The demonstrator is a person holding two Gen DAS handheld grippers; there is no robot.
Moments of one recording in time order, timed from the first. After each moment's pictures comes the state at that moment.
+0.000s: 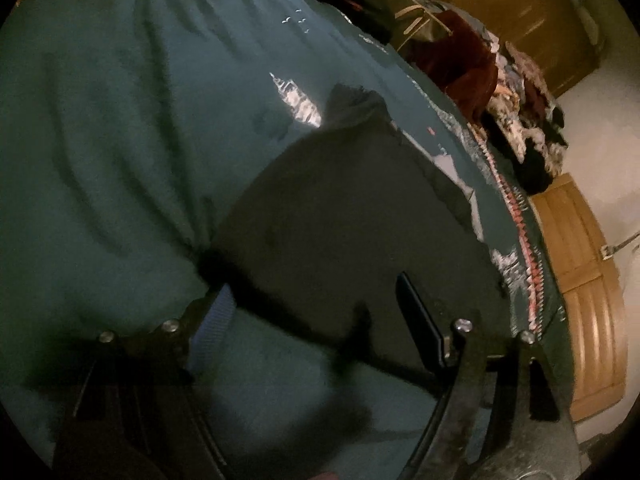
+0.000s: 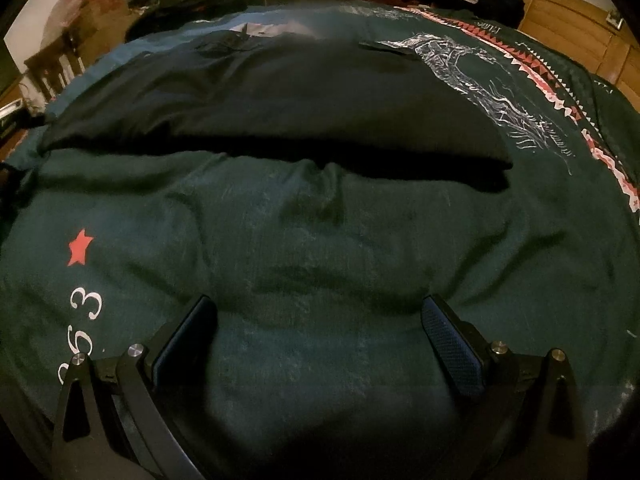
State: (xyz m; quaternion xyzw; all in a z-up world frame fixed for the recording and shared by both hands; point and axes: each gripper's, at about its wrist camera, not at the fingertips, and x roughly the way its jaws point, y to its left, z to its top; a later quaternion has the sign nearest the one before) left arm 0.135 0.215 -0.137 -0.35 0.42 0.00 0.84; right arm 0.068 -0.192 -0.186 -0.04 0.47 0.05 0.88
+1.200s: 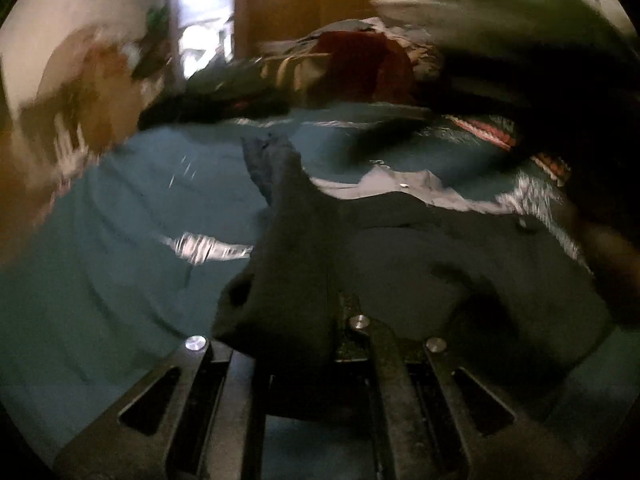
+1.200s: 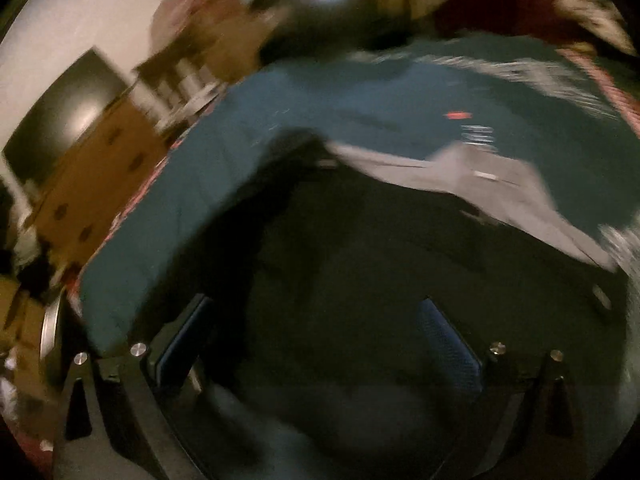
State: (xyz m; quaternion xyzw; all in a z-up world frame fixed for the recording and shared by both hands) left arm 0.145 0.094 -0.075 0.02 0.29 -0.02 0.96; right arm 0.305 0.004 -0.047 0.01 0.49 0.33 0.81
